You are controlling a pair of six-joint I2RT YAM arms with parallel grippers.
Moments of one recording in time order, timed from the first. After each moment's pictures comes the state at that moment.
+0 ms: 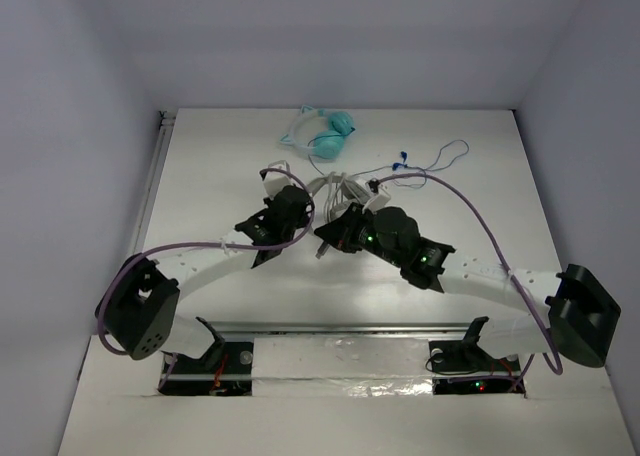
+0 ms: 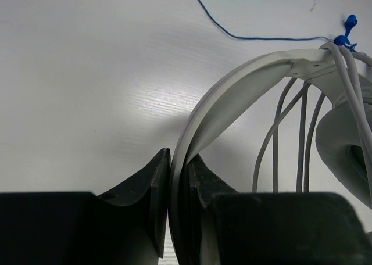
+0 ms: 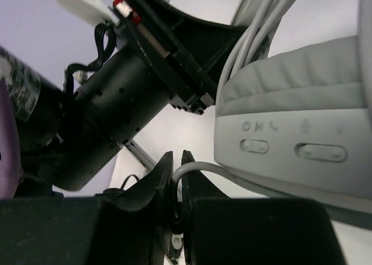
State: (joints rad) left arm -0.73 1.38 0.81 -0.02 -0.51 -0.74; right arm 0.94 1.27 0.75 0.29 0.09 0.95
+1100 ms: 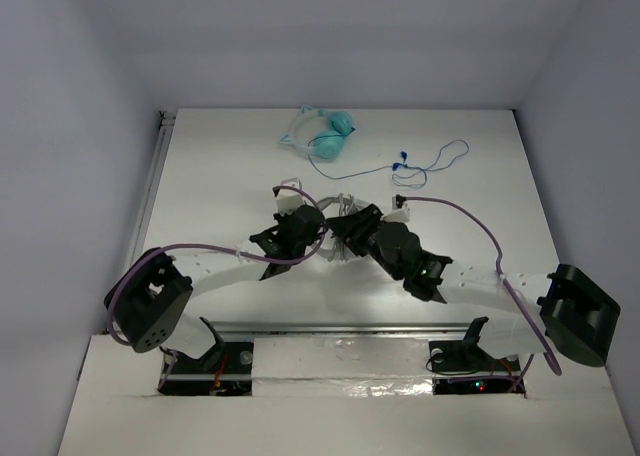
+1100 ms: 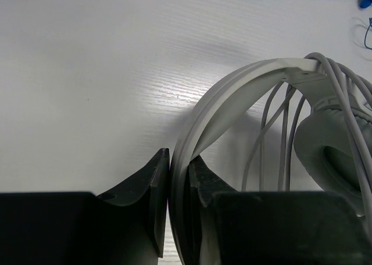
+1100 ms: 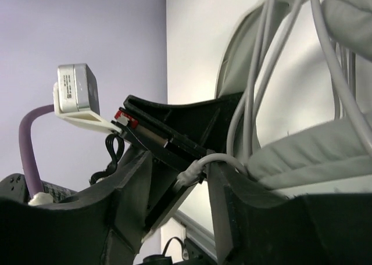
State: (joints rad) left arm -0.86 1.43 0.73 0.02 -0.63 -0.79; right arm 0.96 1.27 0.59 0.45 0.39 1.32
